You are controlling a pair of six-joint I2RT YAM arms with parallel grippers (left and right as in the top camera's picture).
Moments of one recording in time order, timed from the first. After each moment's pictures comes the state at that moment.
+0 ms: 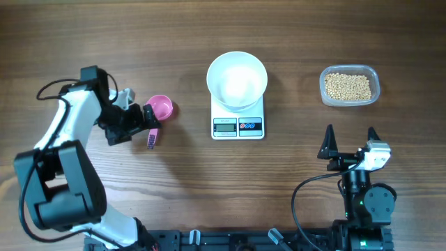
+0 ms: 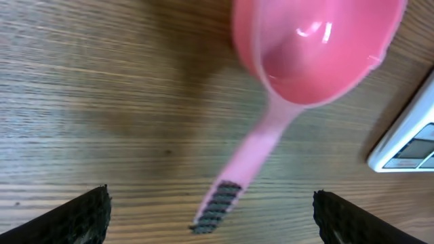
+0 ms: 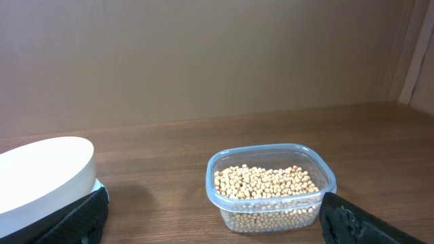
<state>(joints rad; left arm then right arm) 0.22 1.78 1.14 -0.99 0.35 -0.04 -0.03 0.02 0.01 0.01 0.01 0.09</state>
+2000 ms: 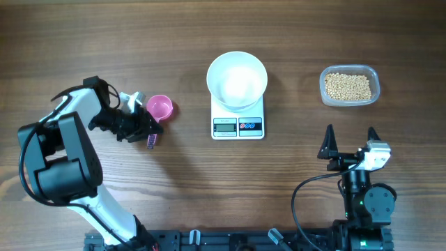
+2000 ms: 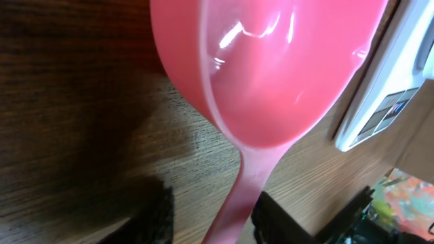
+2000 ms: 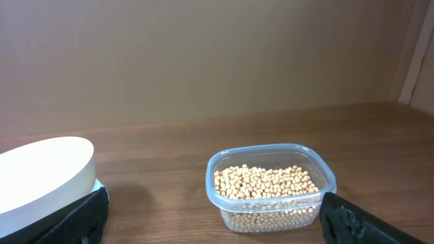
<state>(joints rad) 0.26 1.97 1.14 -0.94 0.62 0.19 -0.03 0.02 0.01 0.01 0.01 0.09</state>
